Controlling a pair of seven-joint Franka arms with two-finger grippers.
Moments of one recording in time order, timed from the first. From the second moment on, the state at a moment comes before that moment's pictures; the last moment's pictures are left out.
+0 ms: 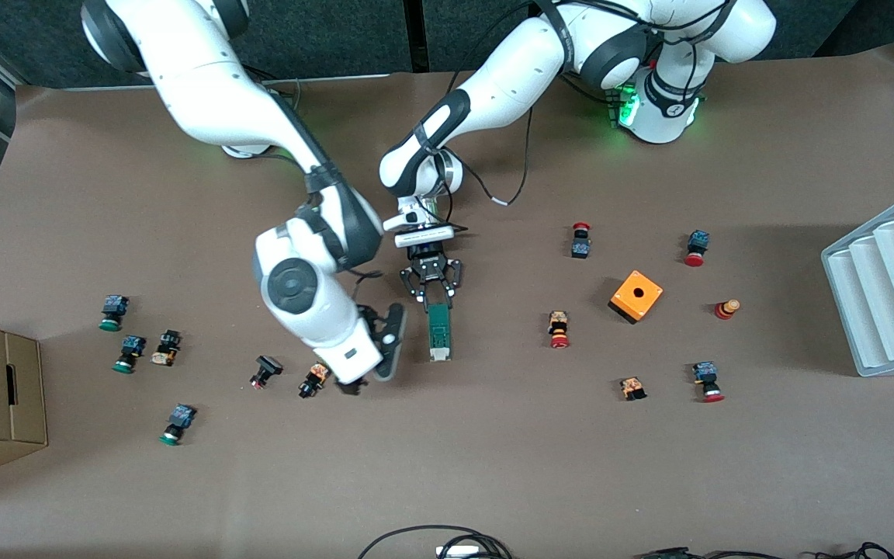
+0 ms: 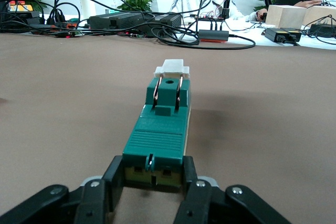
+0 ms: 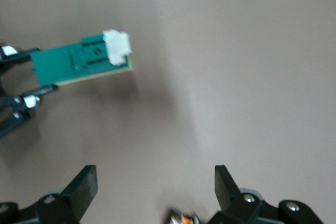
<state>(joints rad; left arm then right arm) -1.05 1.04 -0.13 -1.49 1.65 1.90 -2.51 0.62 0.66 -0.12 -1.47 0.15 2.20 -0.95</state>
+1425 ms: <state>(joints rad) -1.05 1.04 -0.13 -1.49 1.65 1.90 -2.51 0.80 0.82 -0.18 -1.42 0.15 2.42 -0.91</state>
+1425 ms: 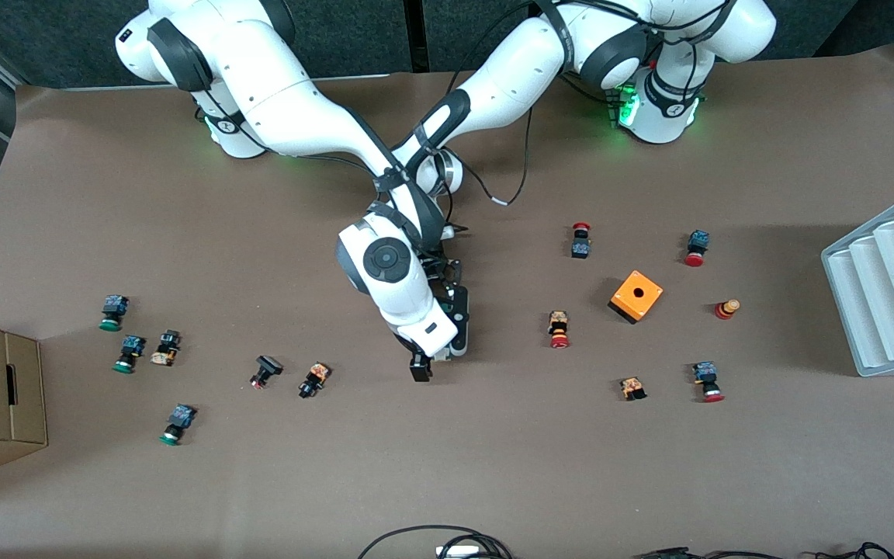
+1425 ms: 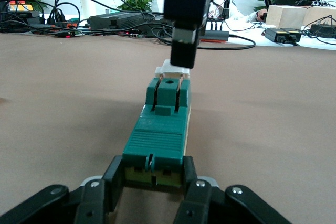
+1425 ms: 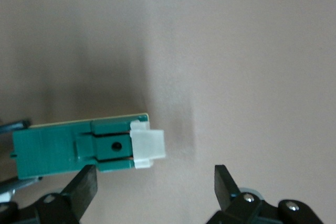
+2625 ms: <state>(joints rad) -1.05 1.04 -0.13 -1.49 1.65 1.90 -2.51 0.84 0.87 -0.20 -1.39 0.15 2.43 -0.85</state>
